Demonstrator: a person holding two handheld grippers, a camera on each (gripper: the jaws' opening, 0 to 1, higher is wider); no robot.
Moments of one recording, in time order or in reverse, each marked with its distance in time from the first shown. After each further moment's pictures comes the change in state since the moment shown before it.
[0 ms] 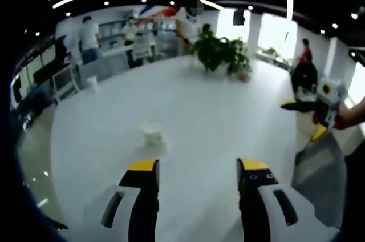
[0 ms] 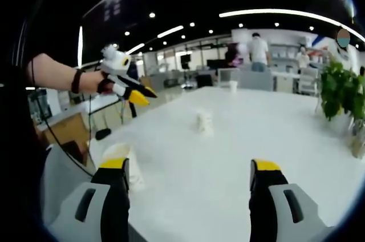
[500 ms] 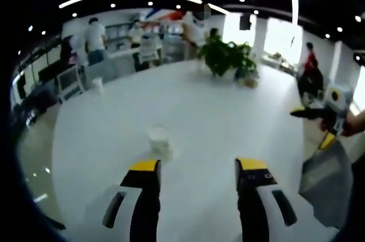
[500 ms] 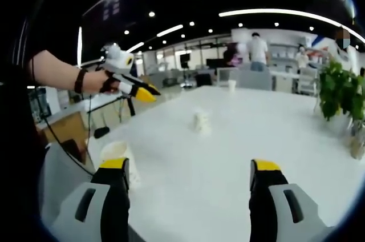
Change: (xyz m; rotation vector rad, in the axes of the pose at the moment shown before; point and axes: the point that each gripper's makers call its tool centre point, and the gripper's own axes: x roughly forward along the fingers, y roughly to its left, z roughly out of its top) left arm 0.018 0.015 0.011 -0.031 -0.037 0.050; right arm -0.002 -0.010 -0.003 0.000 0.007 -0.006
